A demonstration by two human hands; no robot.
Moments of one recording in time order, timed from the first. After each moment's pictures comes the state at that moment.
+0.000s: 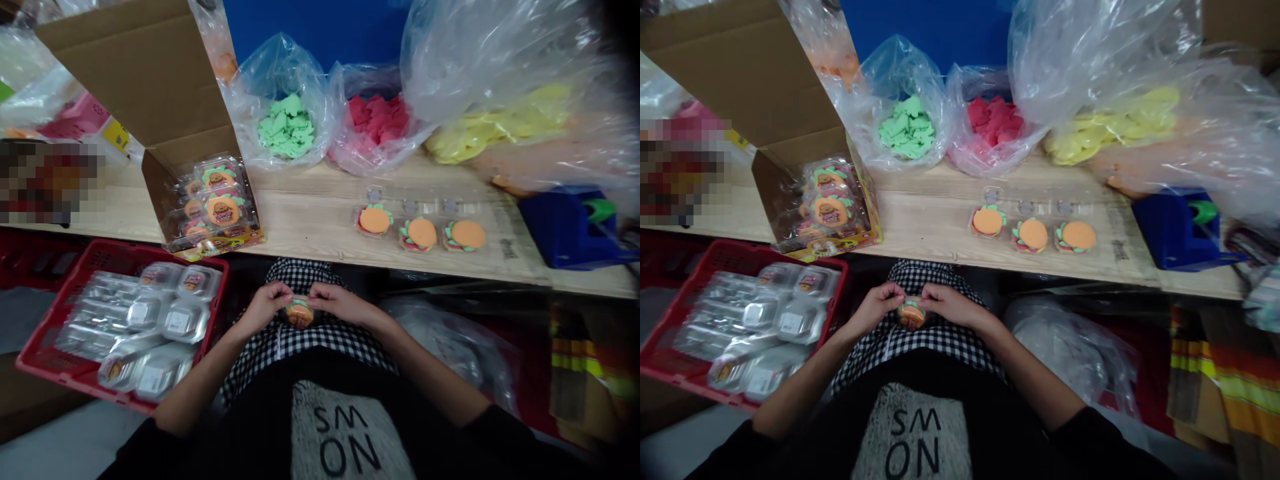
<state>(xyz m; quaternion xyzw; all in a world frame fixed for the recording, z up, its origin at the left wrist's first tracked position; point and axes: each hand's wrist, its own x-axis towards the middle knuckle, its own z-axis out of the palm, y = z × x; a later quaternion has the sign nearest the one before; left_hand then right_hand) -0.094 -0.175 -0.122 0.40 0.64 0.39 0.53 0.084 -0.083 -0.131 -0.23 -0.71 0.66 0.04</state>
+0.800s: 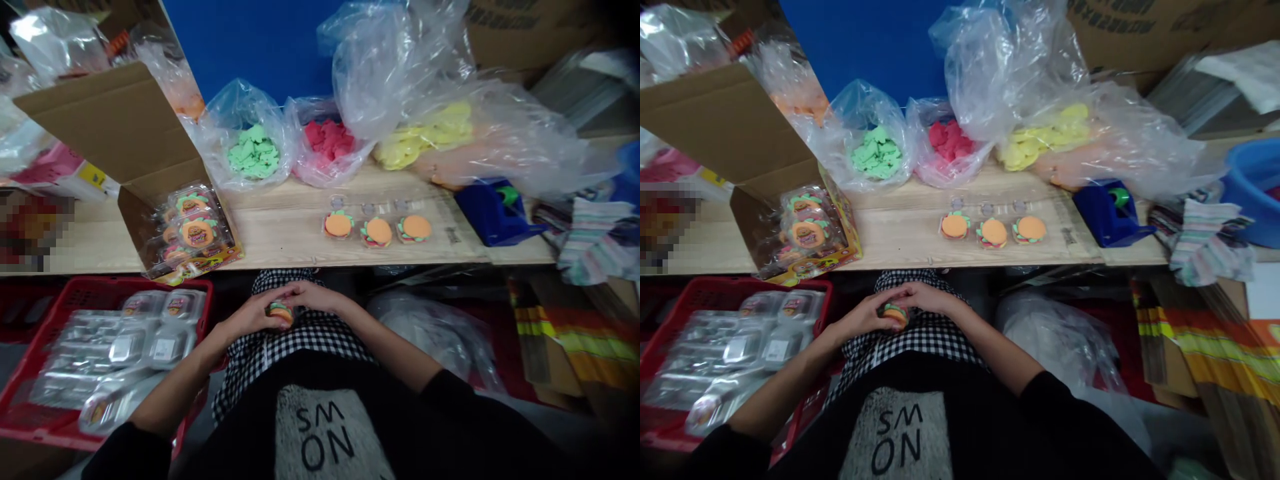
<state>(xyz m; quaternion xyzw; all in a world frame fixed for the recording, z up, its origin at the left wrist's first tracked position) -0.102 -0.154 -0.101 0.68 0.52 0.21 0.47 0.066 -0.068 -0.134 -0.20 -0.61 0.76 0.06</state>
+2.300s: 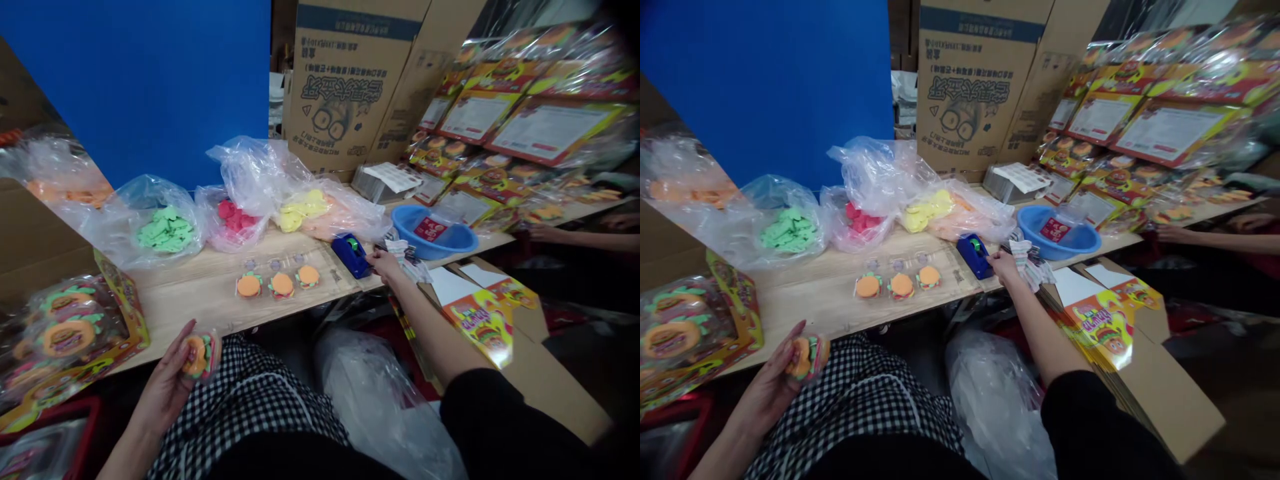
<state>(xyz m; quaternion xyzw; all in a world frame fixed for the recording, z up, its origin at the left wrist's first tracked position) -0.045 -0.113 -0.044 0.18 0.51 0.57 0.62 0.413 0.096 -0.077 -0.74 -0.38 0.31 0.46</state>
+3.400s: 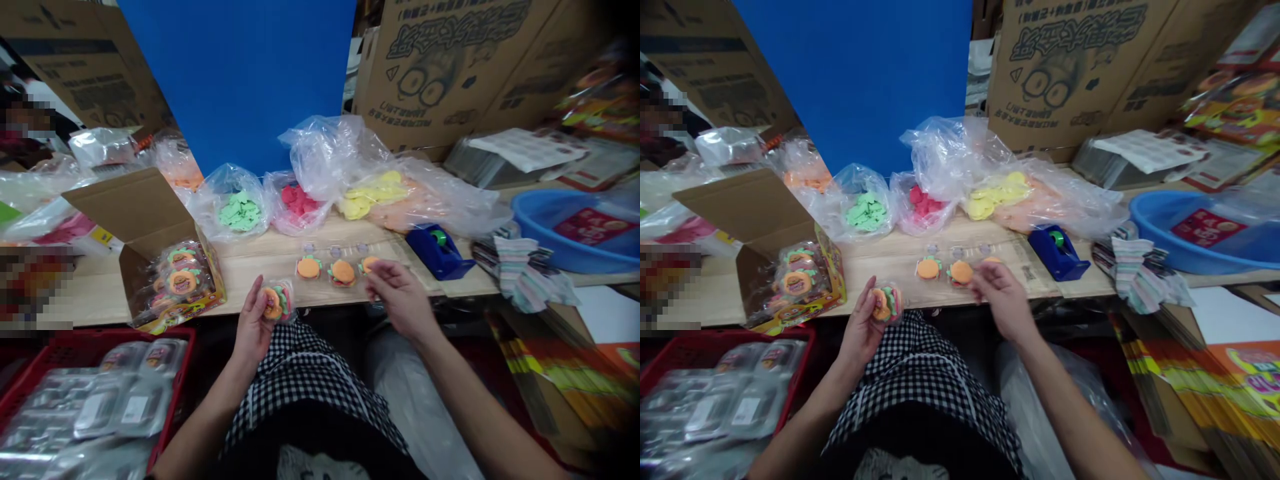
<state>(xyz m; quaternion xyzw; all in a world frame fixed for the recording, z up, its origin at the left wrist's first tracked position) -0.005 -0.105 -0.034 0.16 0.41 0.70 0.57 0.231 -0.030 -0.025 -0.41 -0.47 0.56 0.54</state>
